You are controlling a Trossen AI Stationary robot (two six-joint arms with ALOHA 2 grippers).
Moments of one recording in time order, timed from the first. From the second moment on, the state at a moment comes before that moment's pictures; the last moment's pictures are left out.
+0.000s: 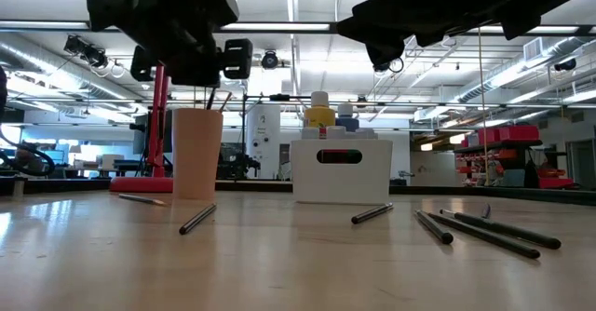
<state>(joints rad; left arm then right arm) -0.16 1.57 0.88 -0.52 -1.47 -1.25 0.21 1.45 0.66 0.52 -0.07 -0.13</state>
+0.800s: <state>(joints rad) -0.16 1.57 0.88 -0.50 -1.33 -1.15 0.21 1.45 0.66 0.52 -0.07 -0.12</state>
